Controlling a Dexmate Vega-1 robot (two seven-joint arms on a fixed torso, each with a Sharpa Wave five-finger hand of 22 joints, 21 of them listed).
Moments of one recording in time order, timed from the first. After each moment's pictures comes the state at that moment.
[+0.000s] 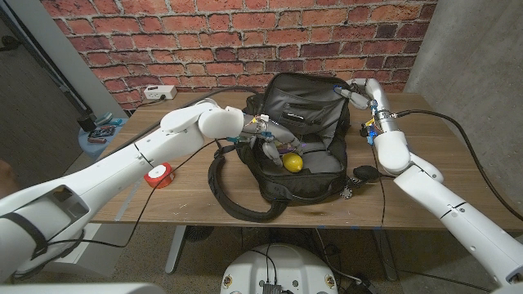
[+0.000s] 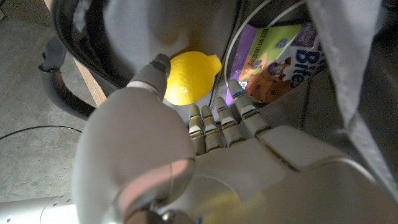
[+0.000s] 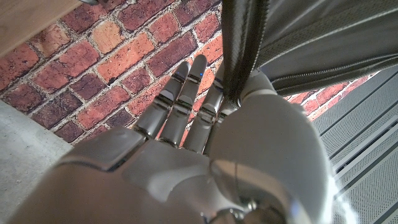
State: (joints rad) left arm 0.48 0.78 0.79 -1.97 0.53 -0.17 -0.71; left_hand 1.20 0.00 0.41 -0.16 0.25 0.36 0.02 0.19 0.20 0.26 -0.04 0.23 0.33 0.27 0.00 0.28 0.21 0.31 0.08 0.49 0.20; right arm -0.98 -0.67 -0.30 -1.77 -0.04 0.13 -0.47; right_hand 1.14 0.10 0.21 -0.15 0.19 1.06 -0.12 0.36 0.22 1.05 -0.15 0.45 0.30 0.86 -0.11 0.28 0.38 0.72 -0.07 0.21 0.17
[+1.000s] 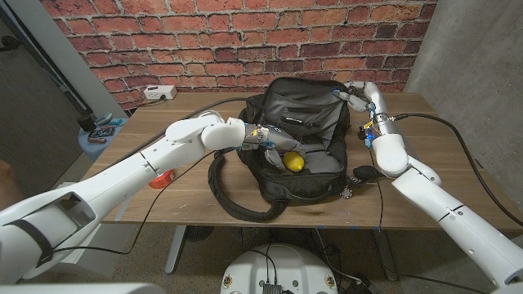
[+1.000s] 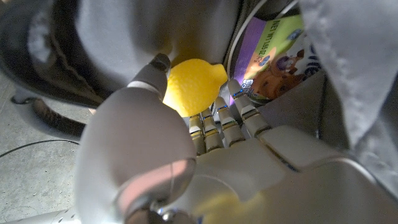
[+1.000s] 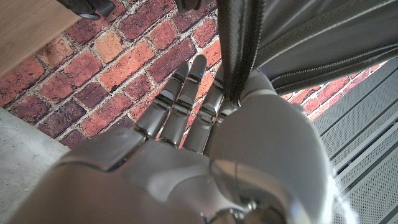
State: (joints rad) left arm 0.52 0.75 0.79 -1.88 0.64 -0.30 -0.55; left_hand 1.21 0.01 0.38 -0.16 0.24 0.37 0.01 0.20 0.20 0.27 -0.06 0.23 0.32 0.28 -0.02 0.28 0.21 0.31 0.07 0.49 0.19; right arm -0.99 -0.67 -0.31 -1.77 -0.02 0.14 -0.47; right_hand 1.14 0.10 0.21 -0.15 0.19 1.06 -0.12 0.37 0.22 1.05 -0.15 0.46 0.30 0.86 -0.11 0.28 0.39 0.72 -0.07 0.21 0.17
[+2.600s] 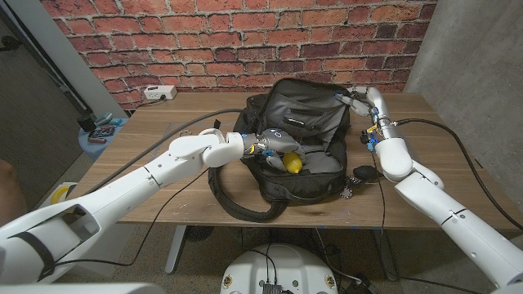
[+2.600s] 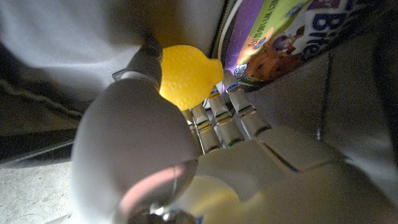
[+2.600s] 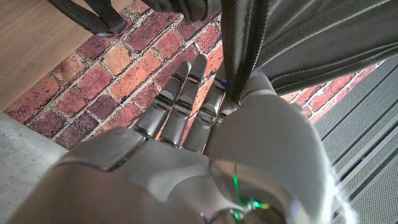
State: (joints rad) left arm 0.59 0.73 0.79 -1.79 0.84 -0.38 -0.24; left_hand 1.26 0.01 0.30 -0.16 0.24 0.66 -0.07 0.38 0.25 0.61 -0.11 0.46 0.41 0.59 -0.11 0.45 0.30 0.45 0.02 0.58 0.20; right arm -1.01 -0.67 -0.29 -1.73 0.05 0.19 -0.44; right_hand 1.15 0.10 0.20 -0.15 0.19 1.06 -0.12 0.37 0.22 1.05 -0.15 0.45 0.30 0.86 -0.11 0.27 0.39 0.72 -0.07 0.21 0.17
